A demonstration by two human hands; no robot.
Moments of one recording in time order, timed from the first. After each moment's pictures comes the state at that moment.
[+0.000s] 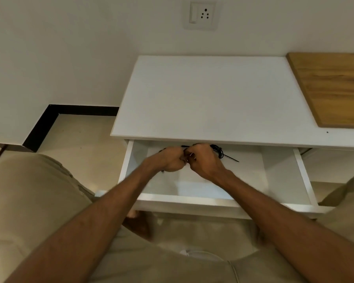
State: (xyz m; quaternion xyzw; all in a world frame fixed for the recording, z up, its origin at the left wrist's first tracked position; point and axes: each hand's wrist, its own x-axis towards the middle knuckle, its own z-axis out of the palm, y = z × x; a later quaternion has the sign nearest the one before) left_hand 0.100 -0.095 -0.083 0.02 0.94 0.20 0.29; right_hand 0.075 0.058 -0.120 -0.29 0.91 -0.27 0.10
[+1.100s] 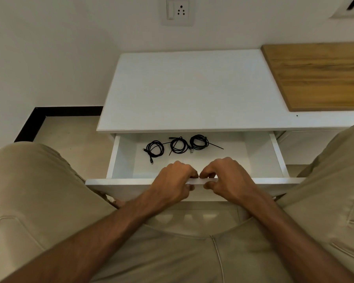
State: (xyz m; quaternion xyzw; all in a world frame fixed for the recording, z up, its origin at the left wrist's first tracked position) left_hand 0.206 -0.015 -0.045 0.11 0.97 0.18 0.12; right_hand 0.173 0.161 -0.030 -0.21 0.94 -0.20 0.17
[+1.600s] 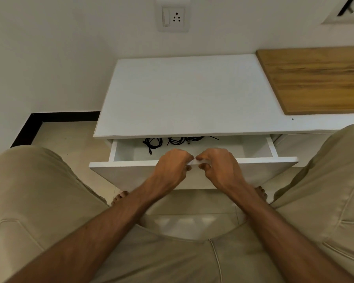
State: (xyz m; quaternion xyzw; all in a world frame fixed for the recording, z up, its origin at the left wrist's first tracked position) left_hand 0.159 -0.018 -0.056 0.08 0.99 0.13 0.04; right_hand 0.139 0.142 -0.054 -0.15 0.96 -0.22 0.07
